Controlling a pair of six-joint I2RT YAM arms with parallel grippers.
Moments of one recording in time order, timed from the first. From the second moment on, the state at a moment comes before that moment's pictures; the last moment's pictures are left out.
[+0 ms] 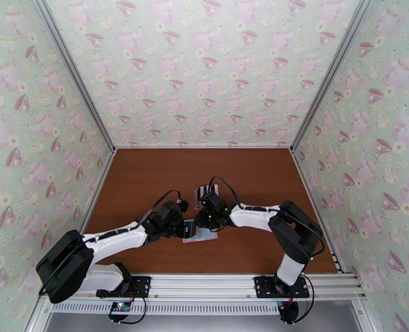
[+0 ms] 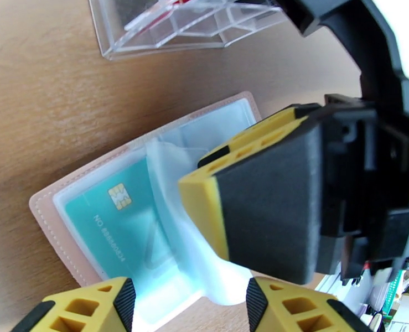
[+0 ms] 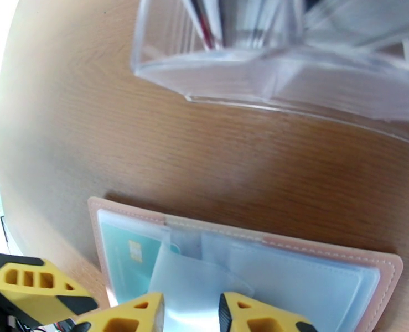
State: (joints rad) left arm -0.73 1.35 0.56 -0.11 0.26 -0.64; right arm 0.82 1.75 0.92 -0.17 -0.27 0.79
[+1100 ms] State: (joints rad) left arm -0.79 1.44 0.61 -0.14 0.16 -0.65; right arm 0.76 1.66 0.77 0.07 -0.44 0.96
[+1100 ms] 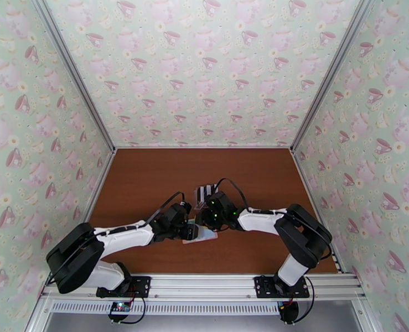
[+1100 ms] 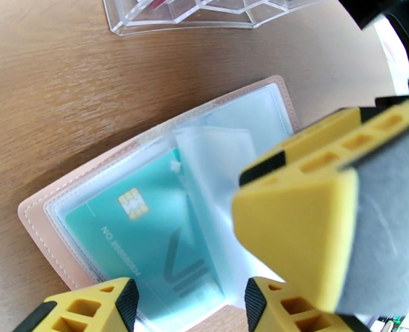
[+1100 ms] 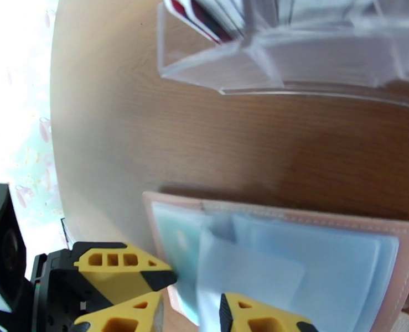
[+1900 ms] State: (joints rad) left arm -0.77 1.50 0.64 -0.10 0.14 -0.61; right arm 0.70 1.56 0.79 -0.22 -0.29 0.82
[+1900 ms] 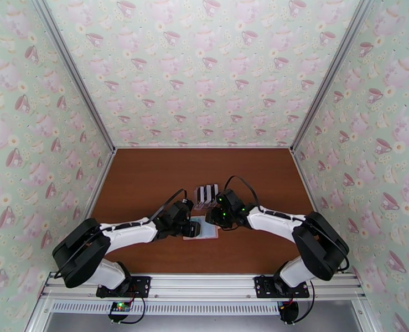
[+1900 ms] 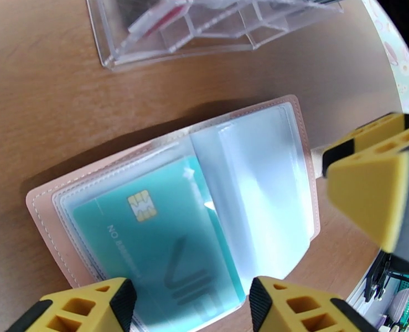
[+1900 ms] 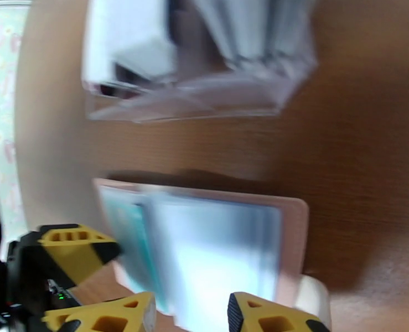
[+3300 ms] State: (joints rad) left arm -0.72 1.51 0.64 -0.08 0.16 -0.58; right arm 0.71 1.69 0.90 -0.25 -0.21 0.74
